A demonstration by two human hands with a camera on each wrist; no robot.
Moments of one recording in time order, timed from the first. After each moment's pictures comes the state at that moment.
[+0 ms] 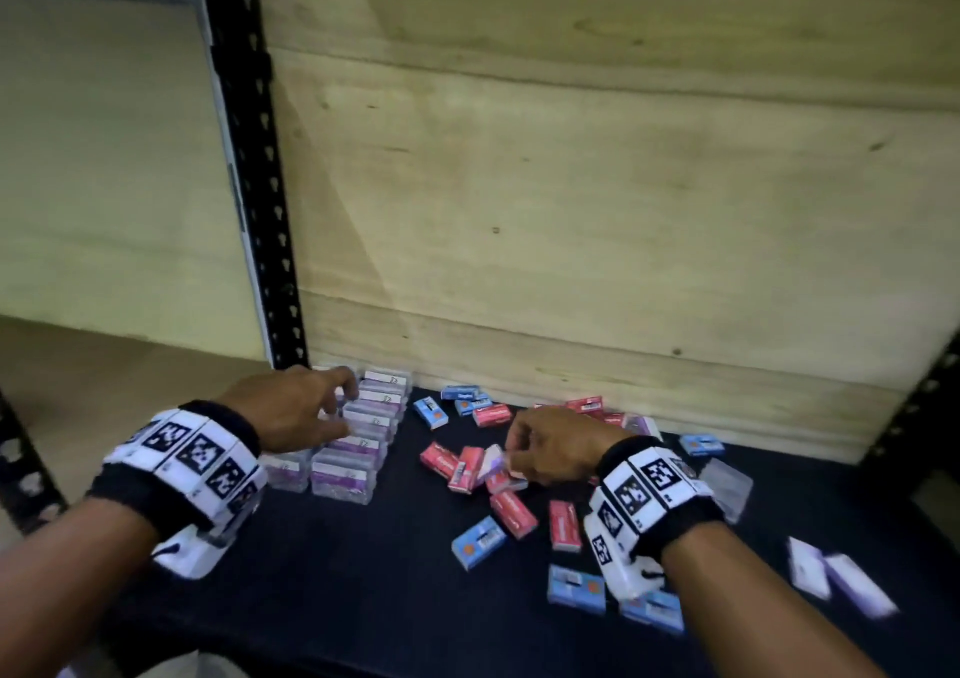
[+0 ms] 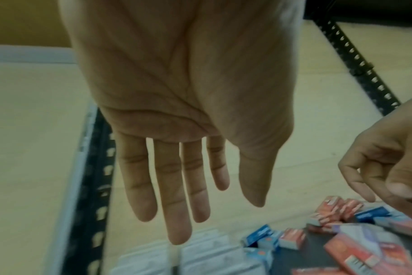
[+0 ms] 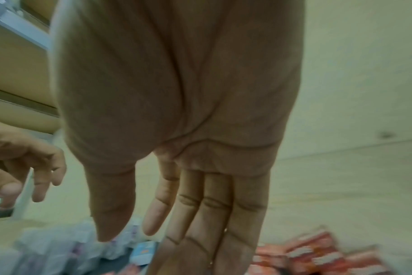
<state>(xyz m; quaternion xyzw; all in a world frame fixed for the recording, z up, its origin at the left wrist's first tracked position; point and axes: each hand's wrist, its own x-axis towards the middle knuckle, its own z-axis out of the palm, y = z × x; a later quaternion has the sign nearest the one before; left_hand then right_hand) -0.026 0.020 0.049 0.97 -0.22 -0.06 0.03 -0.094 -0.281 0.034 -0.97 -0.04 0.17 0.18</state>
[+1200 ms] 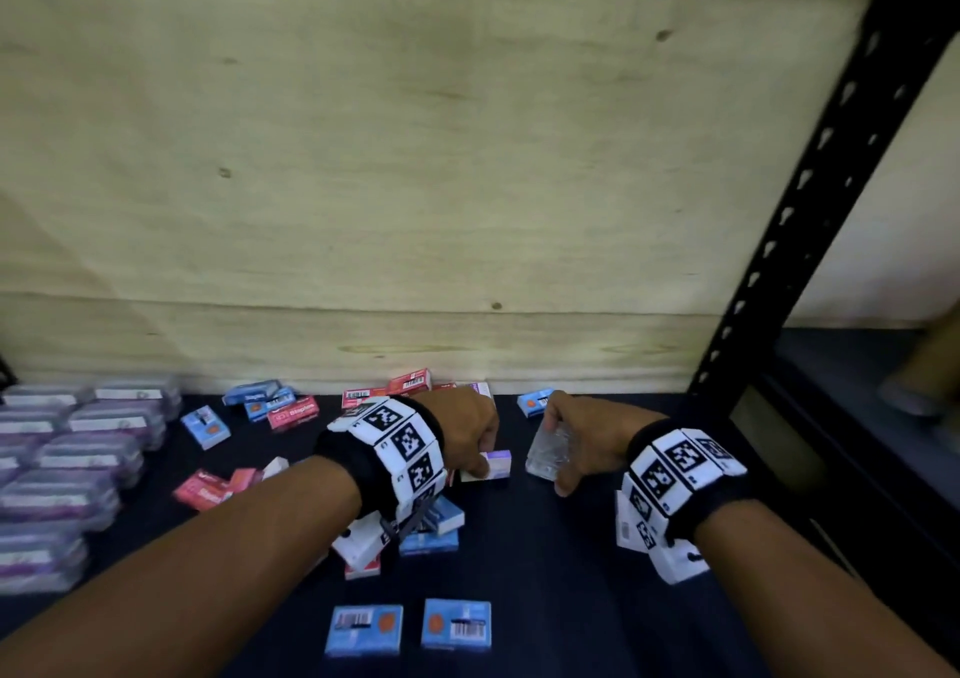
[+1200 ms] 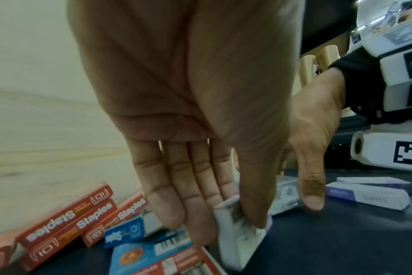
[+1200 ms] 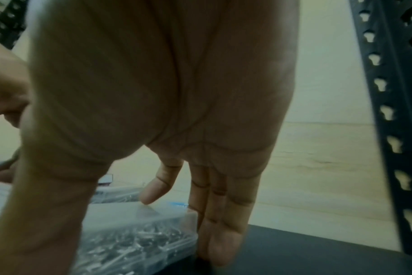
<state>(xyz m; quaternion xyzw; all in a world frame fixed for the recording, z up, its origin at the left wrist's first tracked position) -0.048 -0.341 -0.002 0.86 -0.47 -0.20 -0.01 -0.139 -0.508 -0.004 -0.96 0.15 0.22 0.11</state>
